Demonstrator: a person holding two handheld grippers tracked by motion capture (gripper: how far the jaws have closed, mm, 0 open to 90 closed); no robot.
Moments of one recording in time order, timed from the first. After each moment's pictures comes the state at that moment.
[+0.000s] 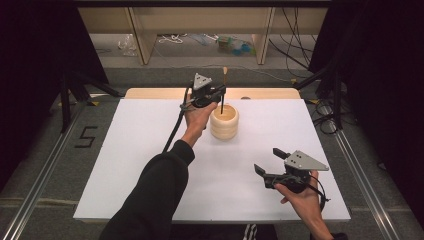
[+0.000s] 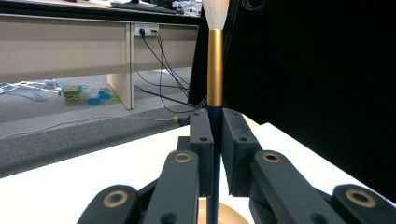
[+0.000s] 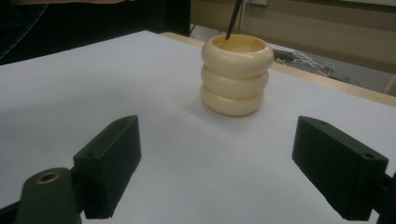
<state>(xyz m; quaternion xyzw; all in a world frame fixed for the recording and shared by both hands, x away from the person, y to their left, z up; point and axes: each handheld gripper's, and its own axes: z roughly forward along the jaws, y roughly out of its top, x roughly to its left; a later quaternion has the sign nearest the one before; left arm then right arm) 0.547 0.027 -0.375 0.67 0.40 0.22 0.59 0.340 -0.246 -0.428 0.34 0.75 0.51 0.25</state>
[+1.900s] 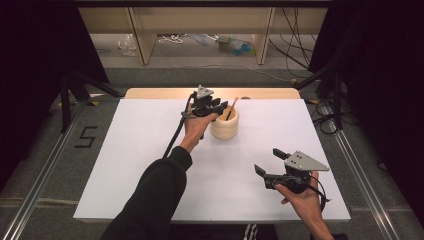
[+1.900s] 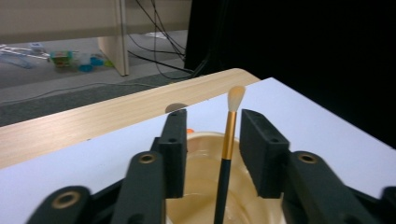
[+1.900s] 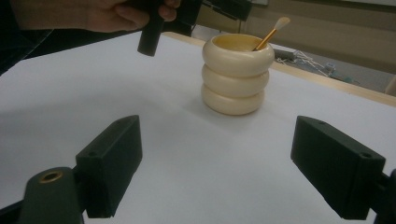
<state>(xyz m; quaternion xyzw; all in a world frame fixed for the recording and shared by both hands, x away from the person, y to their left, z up) 0.548 0.029 -0.411 0.71 0.40 0.19 0.55 0.341 -0.247 -0.429 0.33 0.75 0.51 0.26</state>
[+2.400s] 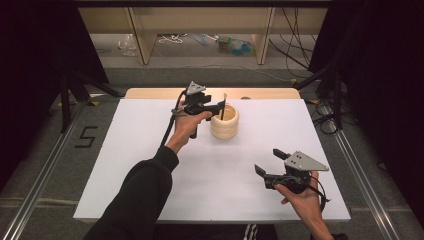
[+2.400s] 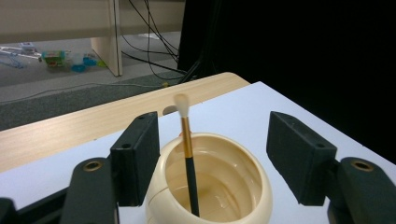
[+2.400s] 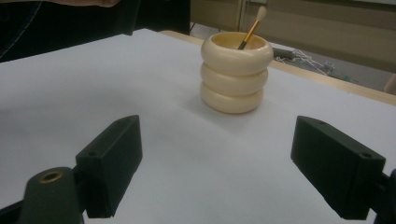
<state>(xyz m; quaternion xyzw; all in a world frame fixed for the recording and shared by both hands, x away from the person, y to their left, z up) 0.534 0.051 -0.388 0.71 0.40 0.17 0.55 0.341 -0.246 -0.430 0.34 0.74 0.52 0.26</state>
